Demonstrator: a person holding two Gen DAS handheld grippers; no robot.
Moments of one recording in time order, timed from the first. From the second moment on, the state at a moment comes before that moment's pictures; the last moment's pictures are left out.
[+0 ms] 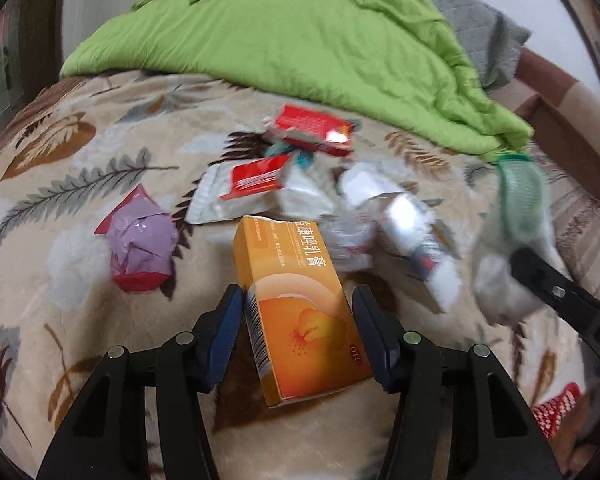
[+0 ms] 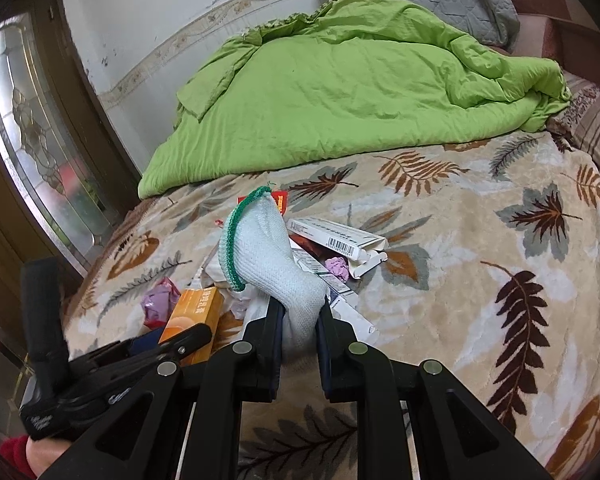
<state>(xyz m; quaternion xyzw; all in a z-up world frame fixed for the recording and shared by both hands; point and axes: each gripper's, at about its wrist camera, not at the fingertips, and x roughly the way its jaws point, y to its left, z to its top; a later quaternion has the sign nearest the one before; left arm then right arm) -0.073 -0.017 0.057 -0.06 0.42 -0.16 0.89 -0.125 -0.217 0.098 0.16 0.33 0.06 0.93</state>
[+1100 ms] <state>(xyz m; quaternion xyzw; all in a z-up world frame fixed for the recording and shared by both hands) -0.325 -0.286 0.114 0.11 0.40 -0.58 0.70 -0.470 -0.443 0.086 0.31 0.33 -0.23 0.86</state>
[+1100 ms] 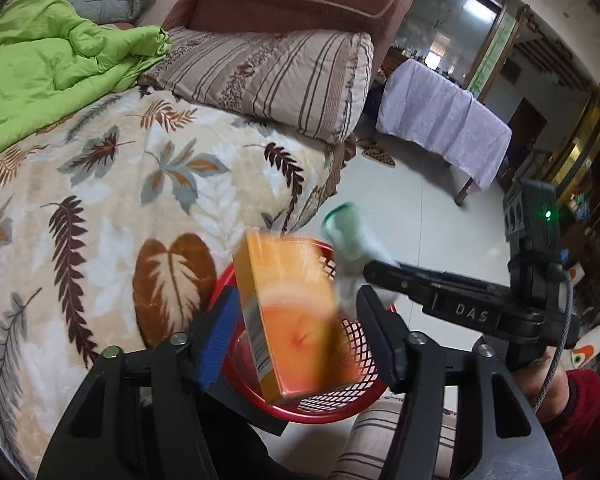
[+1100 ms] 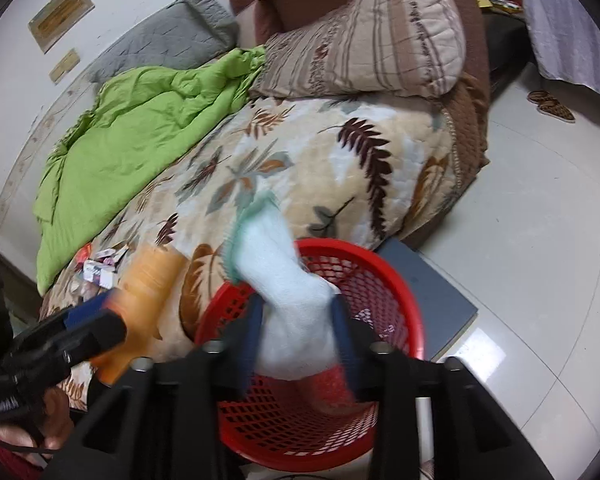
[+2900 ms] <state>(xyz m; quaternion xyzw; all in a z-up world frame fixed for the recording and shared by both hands) -0.008 0.056 0.024 -0.02 0.44 -0.02 0.90 -0.047 -0.182 0.044 -0.07 0.44 0.05 0.89</state>
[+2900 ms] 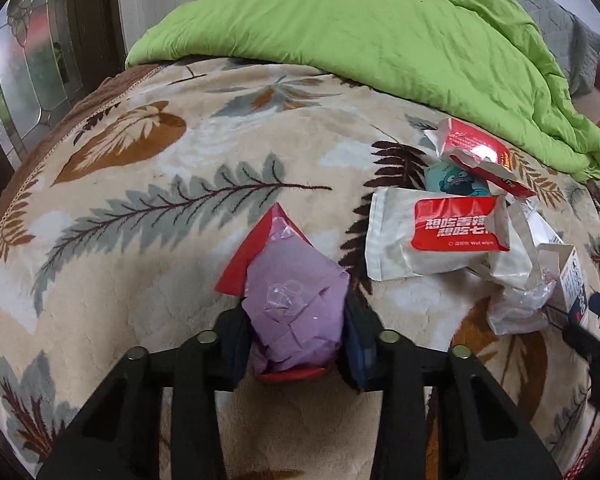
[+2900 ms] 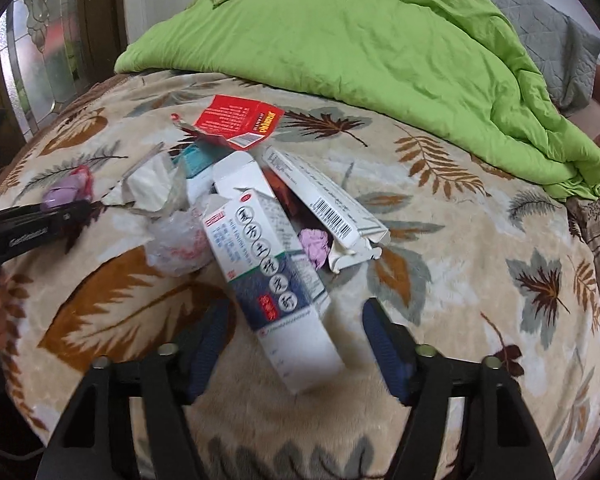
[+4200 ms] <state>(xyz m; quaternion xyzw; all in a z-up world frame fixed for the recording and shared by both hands) -0.072 0.019 0.060 -0.01 0.36 -0.14 0.92 -0.038 -0.201 0.027 0.08 0.47 0.04 0.88</state>
